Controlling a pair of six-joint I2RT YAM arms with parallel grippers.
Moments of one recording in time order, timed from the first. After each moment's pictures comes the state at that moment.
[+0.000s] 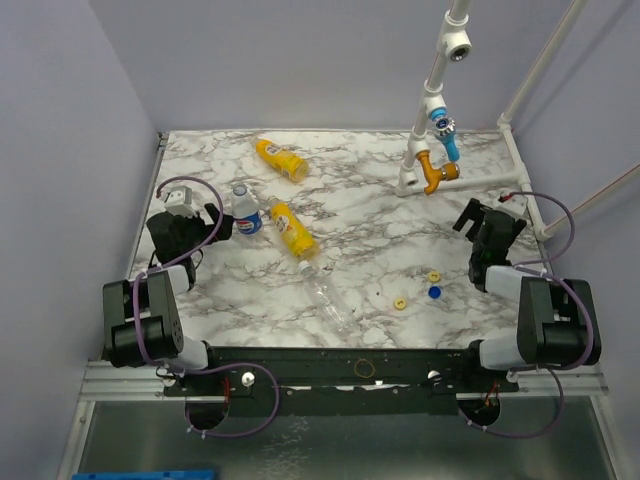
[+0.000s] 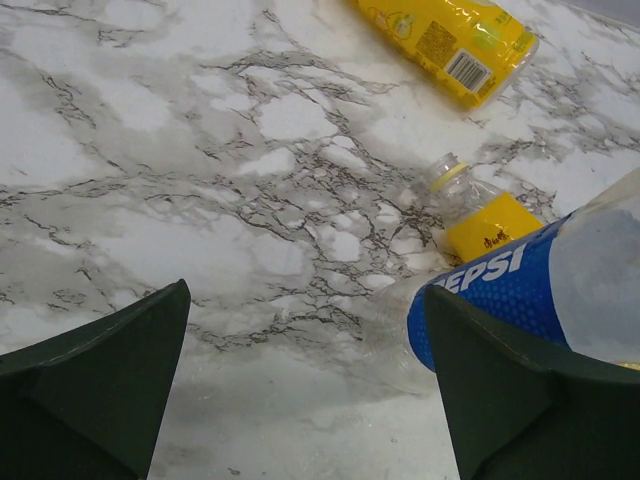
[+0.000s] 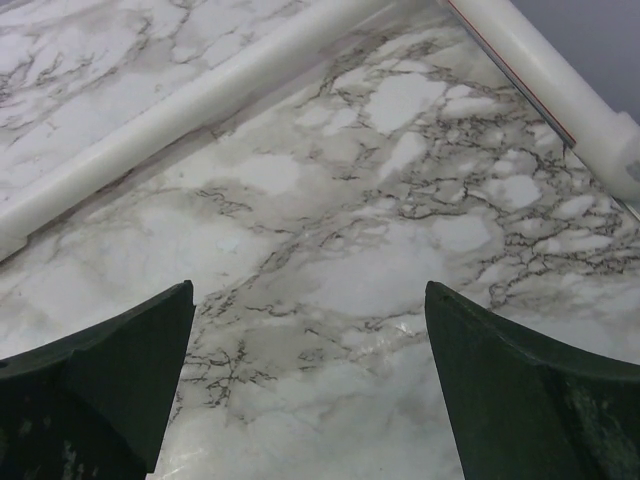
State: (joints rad) left arm 0.25 1.43 0.47 0.65 0.48 -0.23; right arm -0.08 1.39 0.42 0.65 0.34 0.23
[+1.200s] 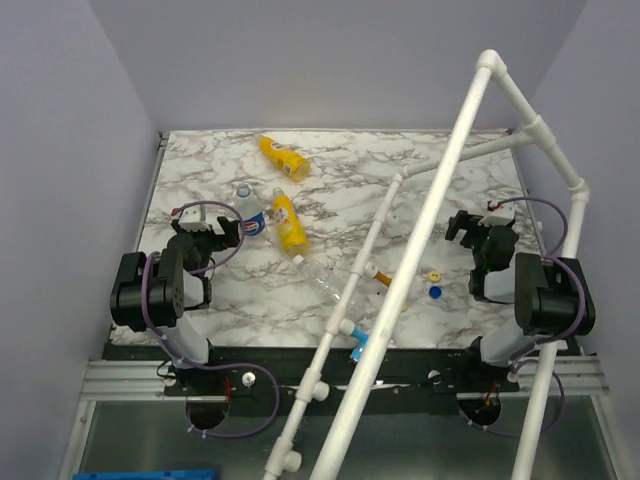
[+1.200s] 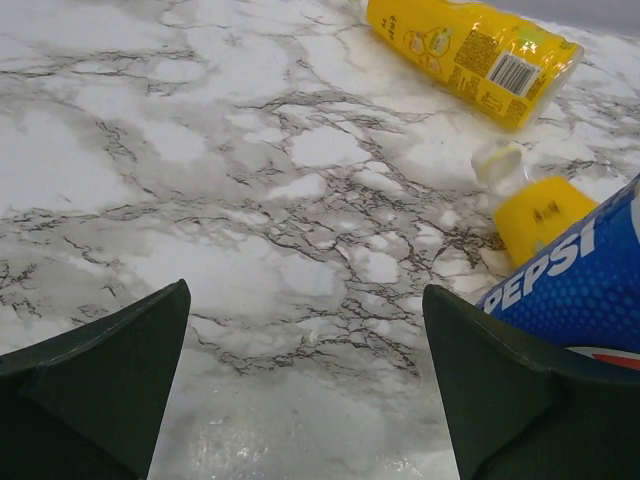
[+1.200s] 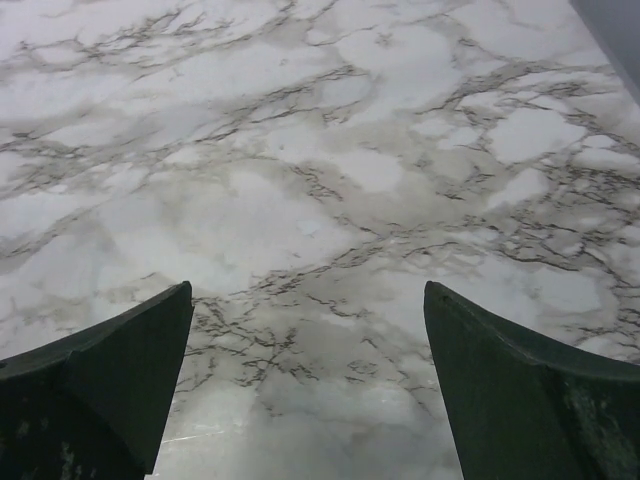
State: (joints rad) left arm 0.14 1.67 0.29 1.27 0.26 -0.17; right arm -0.15 1.59 0.31 1.09 -0.02 0.10
